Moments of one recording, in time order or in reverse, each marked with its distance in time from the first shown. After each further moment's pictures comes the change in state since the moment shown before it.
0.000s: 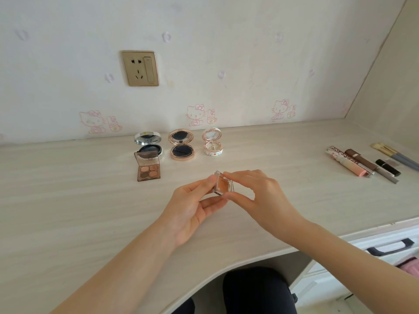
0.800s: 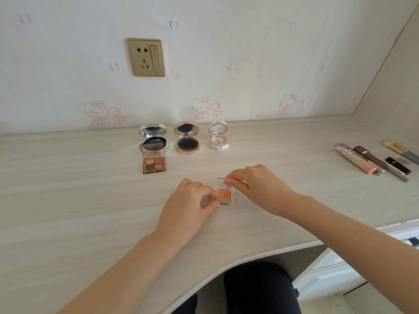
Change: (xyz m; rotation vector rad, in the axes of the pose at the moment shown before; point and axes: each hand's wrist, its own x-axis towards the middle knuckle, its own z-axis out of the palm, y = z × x) left_hand 0.000 -0.015 -0.038 1.479 0.176 0.557; right_hand 0.036 0.021 0.015 -0.261 -0.289 -0.064
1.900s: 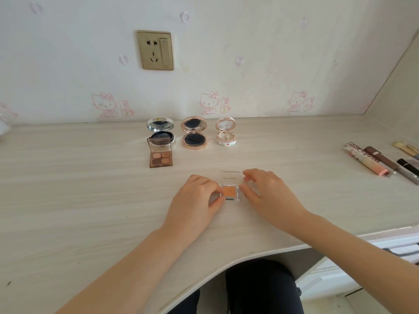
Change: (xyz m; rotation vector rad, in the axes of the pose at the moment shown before) left_hand -0.002 -0.008 0.011 0.032 0.106 0.115; right_hand -0.024 -0.006 0.019 0.057 0.106 0.257
